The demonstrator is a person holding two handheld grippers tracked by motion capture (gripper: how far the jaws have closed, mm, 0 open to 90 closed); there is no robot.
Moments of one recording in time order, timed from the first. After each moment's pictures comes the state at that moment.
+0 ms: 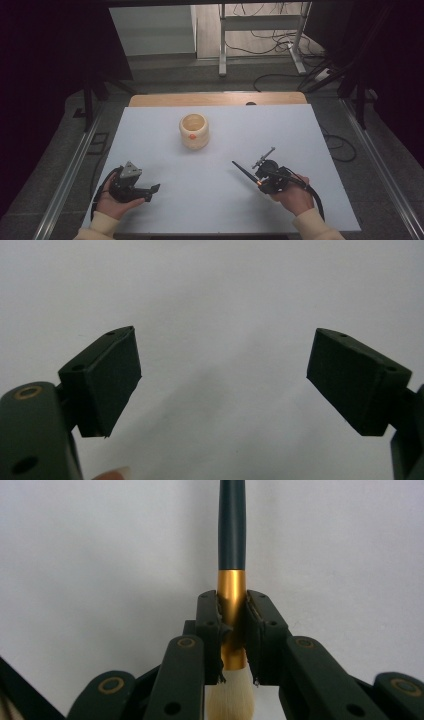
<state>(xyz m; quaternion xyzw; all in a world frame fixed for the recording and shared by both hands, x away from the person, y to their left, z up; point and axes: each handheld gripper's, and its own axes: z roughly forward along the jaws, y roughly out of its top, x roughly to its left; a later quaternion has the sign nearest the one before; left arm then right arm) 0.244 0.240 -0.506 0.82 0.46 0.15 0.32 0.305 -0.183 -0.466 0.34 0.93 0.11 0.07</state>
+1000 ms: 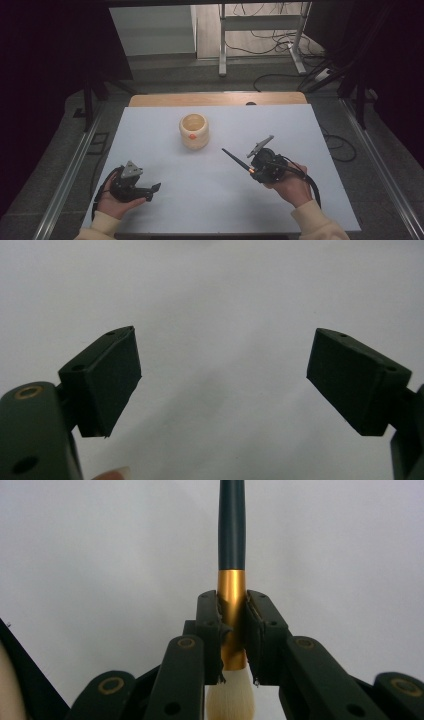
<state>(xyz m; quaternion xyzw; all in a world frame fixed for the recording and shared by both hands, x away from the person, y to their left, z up) 0.245 0.236 -0.504 0.81 0.45 0.16 0.32 0.311 -0.165 -0.423 0.30 0.93 0.17 0.10</state>
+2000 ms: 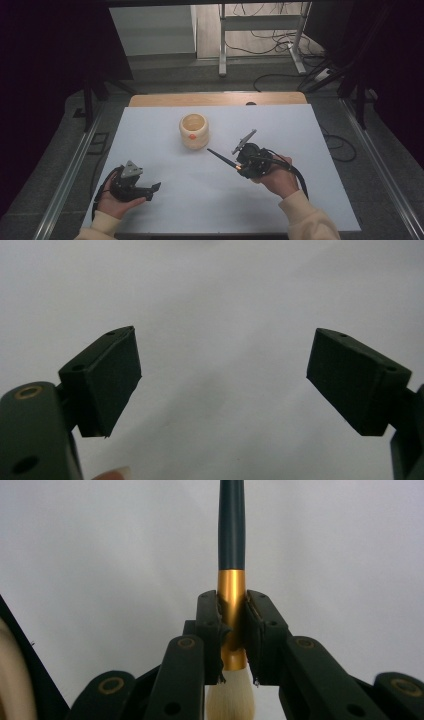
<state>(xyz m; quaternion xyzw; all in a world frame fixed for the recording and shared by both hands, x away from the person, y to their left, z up) 0.245 0.237 -0.504 0.81 0.45 0.17 0.32 0.323 -0.130 -0.418 0.25 0.95 0.17 0.08</state>
